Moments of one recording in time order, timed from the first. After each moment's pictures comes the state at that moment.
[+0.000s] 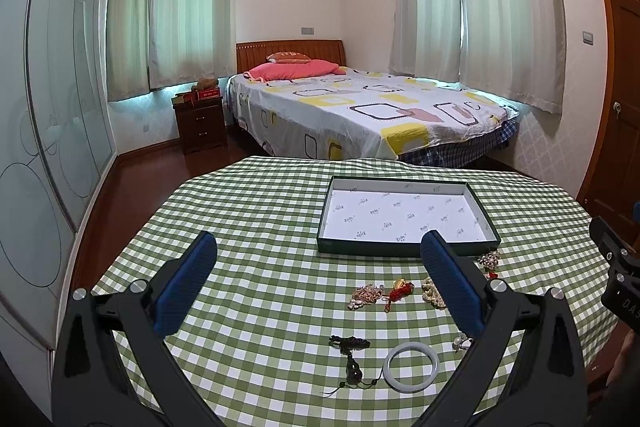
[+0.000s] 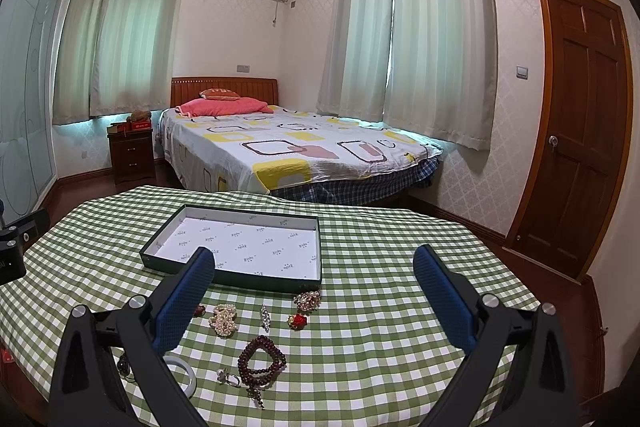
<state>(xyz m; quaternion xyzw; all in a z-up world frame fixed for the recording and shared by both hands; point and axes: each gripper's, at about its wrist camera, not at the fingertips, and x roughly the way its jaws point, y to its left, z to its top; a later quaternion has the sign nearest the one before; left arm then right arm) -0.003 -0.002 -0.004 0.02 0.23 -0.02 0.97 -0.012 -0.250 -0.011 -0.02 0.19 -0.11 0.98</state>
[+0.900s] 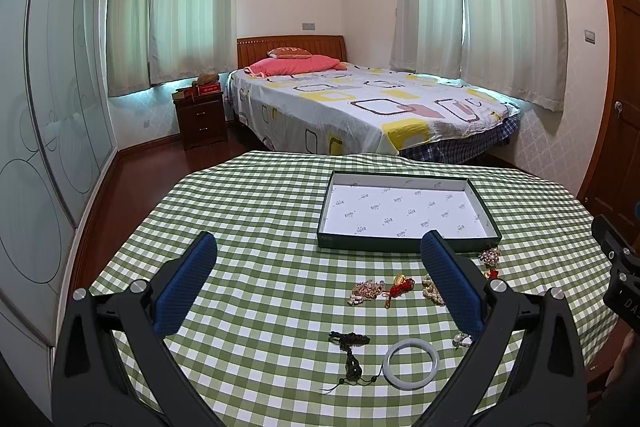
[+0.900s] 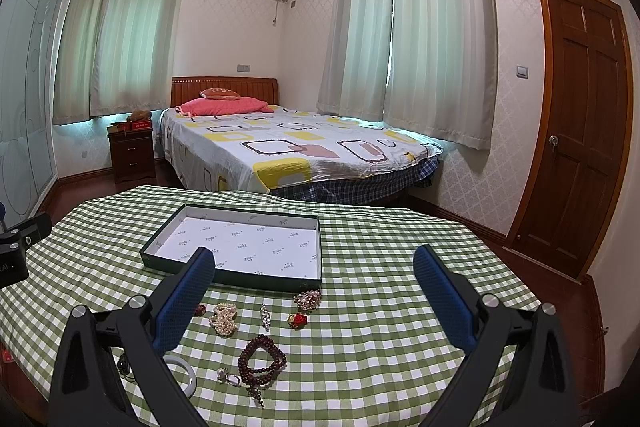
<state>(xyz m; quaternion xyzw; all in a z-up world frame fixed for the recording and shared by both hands) -0.001 0.000 -0.005 0.02 0.24 -0.02 0.97 -0.013 -0.251 -0.010 -0.02 0.19 -0.11 0.98</state>
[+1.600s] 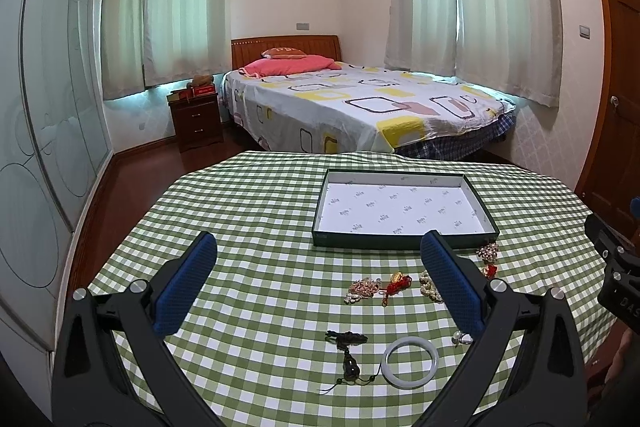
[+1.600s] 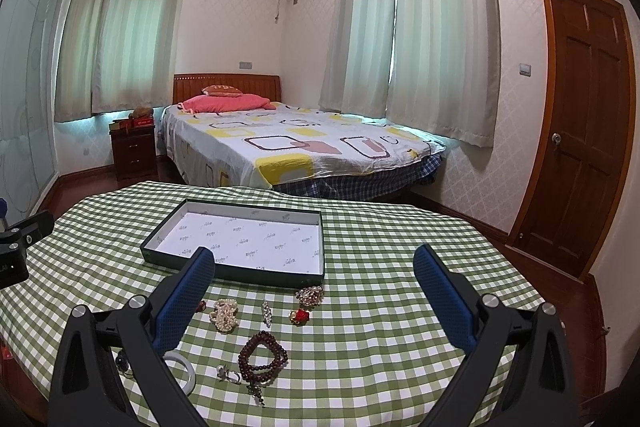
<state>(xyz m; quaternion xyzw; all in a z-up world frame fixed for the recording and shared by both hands) 0.002 -0.004 -0.009 0.02 0.24 -0.03 0.97 -0.013 -0.253 -0.016 -0.02 0.19 -0.10 0.98</state>
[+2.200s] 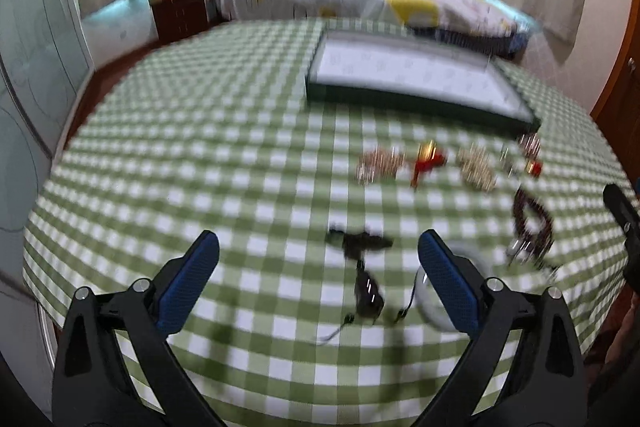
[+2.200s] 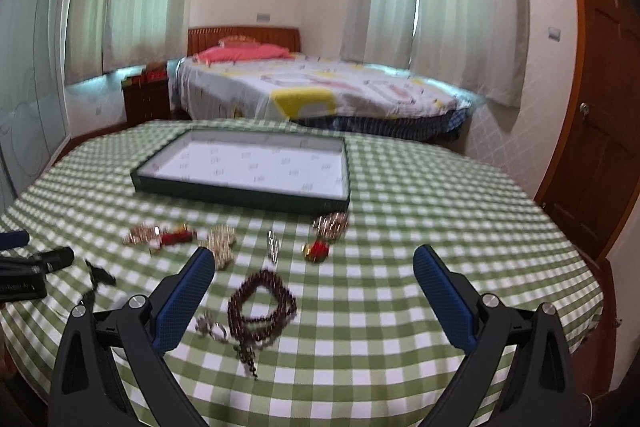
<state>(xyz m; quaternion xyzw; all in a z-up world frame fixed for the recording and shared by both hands) 0.051 0.001 -0.141 0.01 0.44 -0.04 0.90 0.020 -0.260 -0.111 -0.02 0.28 -0.06 0.96</state>
